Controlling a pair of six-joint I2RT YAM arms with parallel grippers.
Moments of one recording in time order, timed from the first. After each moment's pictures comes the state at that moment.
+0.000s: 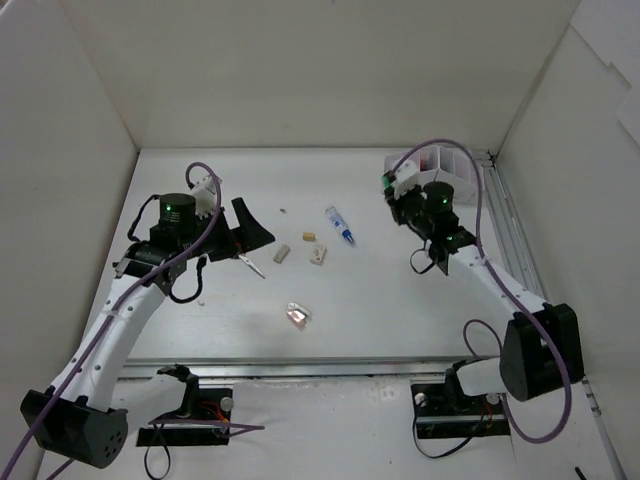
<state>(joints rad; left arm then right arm) -0.30 1.08 1.10 -0.62 0.44 -0.60 0.34 1.32 0.85 0.17 -0.22 -0.39</state>
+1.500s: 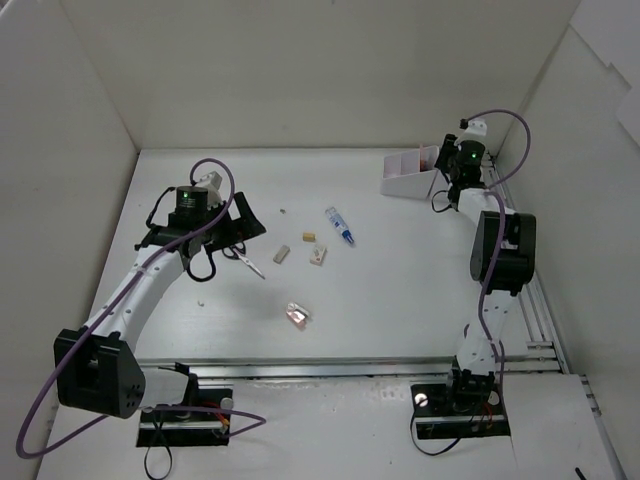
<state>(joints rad) -0.21 1.30 1.07 -0.47 0.26 -0.53 -0.09 2.15 1.51 0.43 0.04 0.10</state>
